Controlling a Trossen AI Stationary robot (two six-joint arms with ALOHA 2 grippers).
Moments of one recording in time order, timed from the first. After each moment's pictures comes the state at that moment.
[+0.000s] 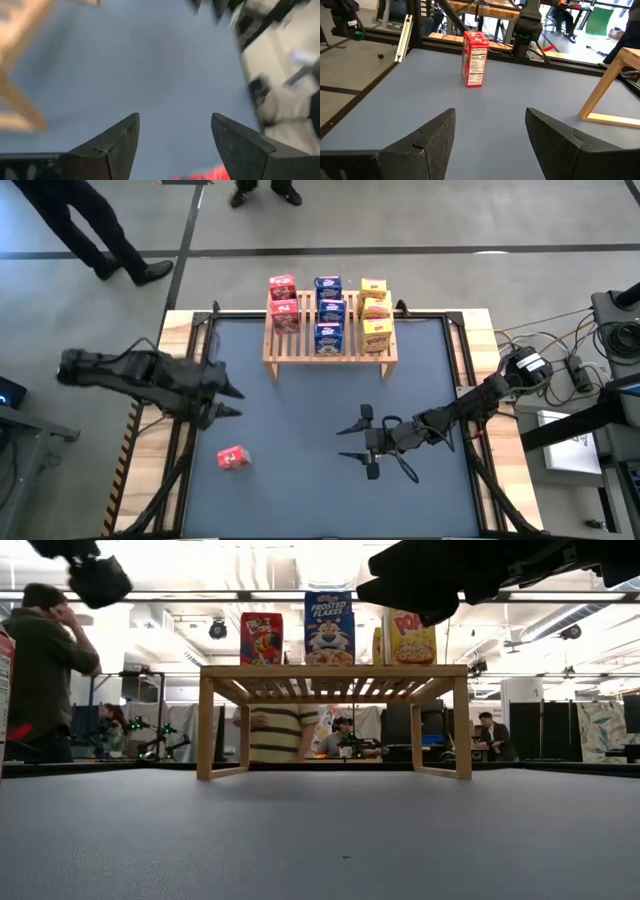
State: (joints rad) left arm -0.15 0.65 0.80 -0.78 0.03 -0.37; right arm 0.44 1.57 0.69 0.66 0.37 -0.04
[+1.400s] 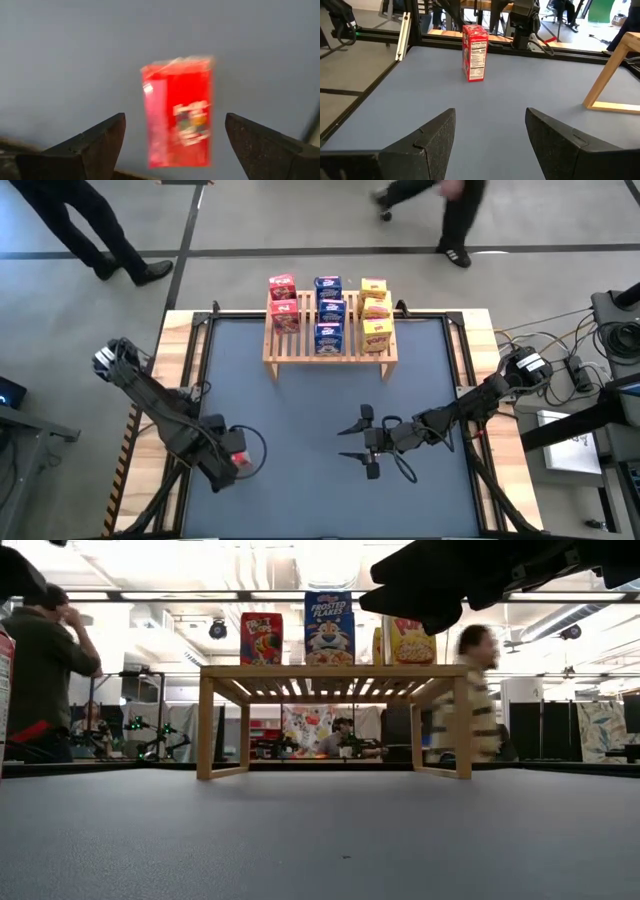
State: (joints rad) left arm -0.75 1.38 1.08 -1.17 -0.10 -1.06; right arm 0.44 1.57 0.69 0.63 0.37 0.03
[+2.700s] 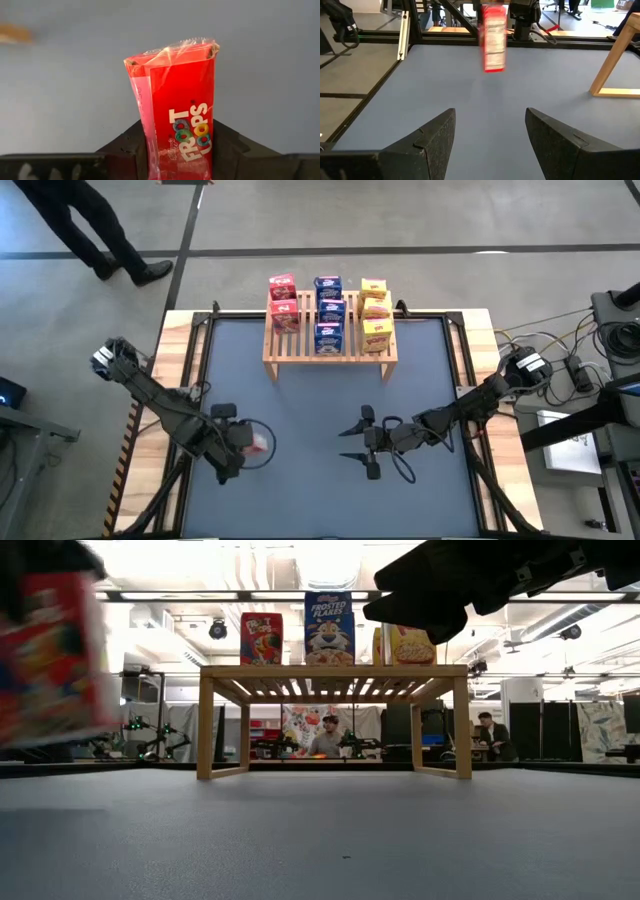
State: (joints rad) left arm -0.67 1.37 1.11 -1.17 -0.23 -0.80; right arm 0.44 1.57 0.69 0.61 0.36 0.11
